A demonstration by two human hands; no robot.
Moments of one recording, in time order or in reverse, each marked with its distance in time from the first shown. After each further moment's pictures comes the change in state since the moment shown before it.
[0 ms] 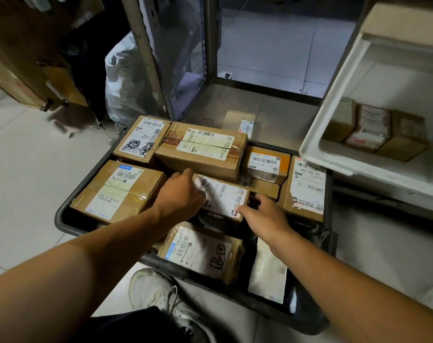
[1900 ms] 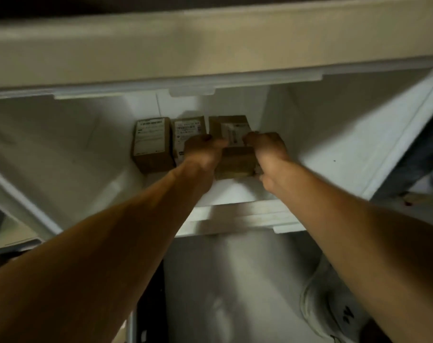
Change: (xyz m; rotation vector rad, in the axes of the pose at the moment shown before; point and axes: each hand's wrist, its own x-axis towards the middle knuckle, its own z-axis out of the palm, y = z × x) left_hand 0.158 0.451 0.214 -0.934 -0.308 0.012; right_hand 0.159 0.126 -0.379 0.849 0.581 0.062
